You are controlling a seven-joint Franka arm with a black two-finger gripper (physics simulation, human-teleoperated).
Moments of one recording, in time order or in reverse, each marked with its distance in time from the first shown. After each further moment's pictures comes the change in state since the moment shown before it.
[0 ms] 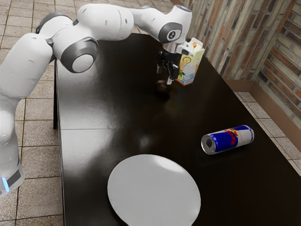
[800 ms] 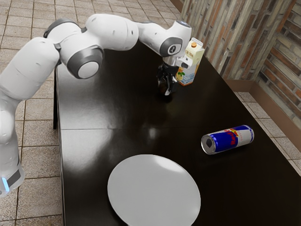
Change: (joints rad) arm 0.005 0.081 -0.006 -0.010 -0.040 0.060 0.009
